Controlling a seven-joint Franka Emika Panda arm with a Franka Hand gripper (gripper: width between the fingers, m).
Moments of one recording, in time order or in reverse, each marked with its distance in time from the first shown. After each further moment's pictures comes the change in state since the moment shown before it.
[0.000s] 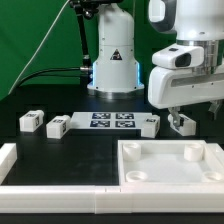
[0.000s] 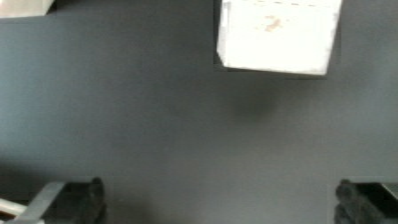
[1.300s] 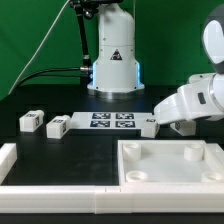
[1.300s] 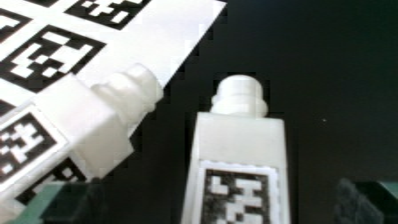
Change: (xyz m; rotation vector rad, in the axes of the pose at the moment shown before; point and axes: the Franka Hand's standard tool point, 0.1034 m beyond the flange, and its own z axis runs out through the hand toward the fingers) arm -0.059 -0.015 0.021 -0.024 -0.981 -0.009
